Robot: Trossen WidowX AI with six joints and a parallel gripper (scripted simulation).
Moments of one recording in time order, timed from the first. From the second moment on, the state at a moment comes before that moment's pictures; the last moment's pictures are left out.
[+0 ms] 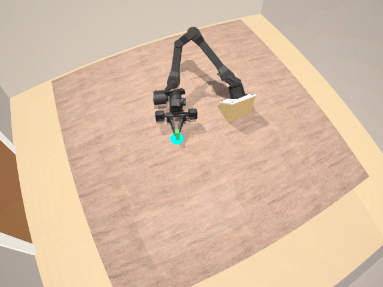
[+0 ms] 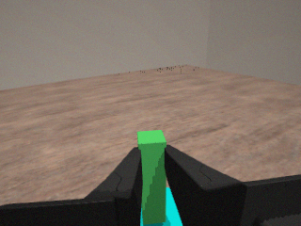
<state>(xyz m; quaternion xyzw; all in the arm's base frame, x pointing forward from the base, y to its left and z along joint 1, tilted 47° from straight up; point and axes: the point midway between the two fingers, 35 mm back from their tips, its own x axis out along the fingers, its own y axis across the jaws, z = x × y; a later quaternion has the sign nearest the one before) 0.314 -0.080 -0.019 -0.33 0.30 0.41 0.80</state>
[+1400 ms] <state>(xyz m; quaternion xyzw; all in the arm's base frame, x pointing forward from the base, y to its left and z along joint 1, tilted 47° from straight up) 0.328 -0.019 0.039 -0.33 0.30 0.42 0.79</state>
